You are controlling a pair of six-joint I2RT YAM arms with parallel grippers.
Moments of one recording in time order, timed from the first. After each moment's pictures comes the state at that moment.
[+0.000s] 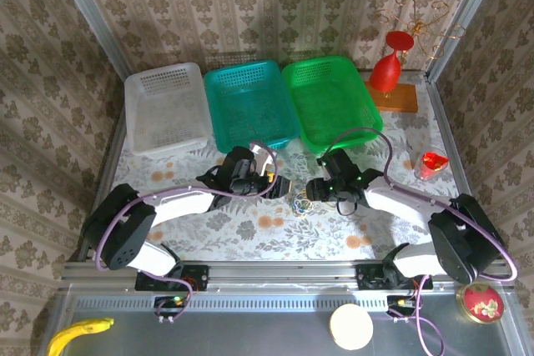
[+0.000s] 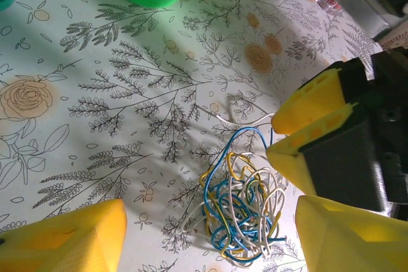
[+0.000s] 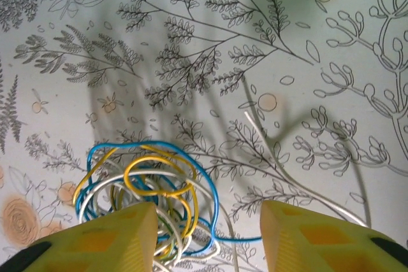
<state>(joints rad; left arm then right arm) -0.80 1.46 0.66 0.21 0.36 -0.41 0.56 1.36 0.67 -0.34 -0.10 0.50</state>
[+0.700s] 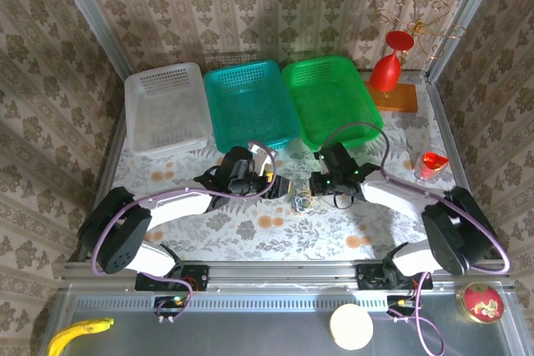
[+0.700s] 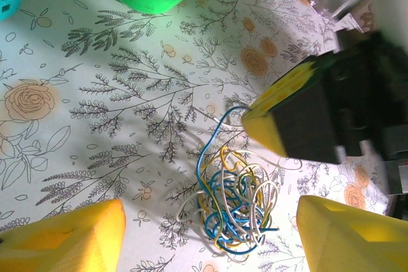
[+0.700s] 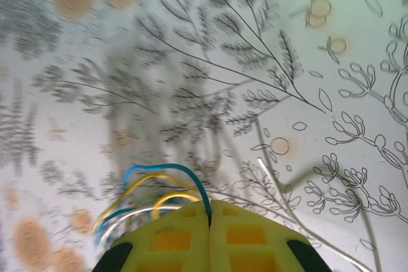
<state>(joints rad) -0.80 1.43 0.65 0.19 0.36 -0.40 0.54 1.38 0.72 -0.32 -0.12 0.47</state>
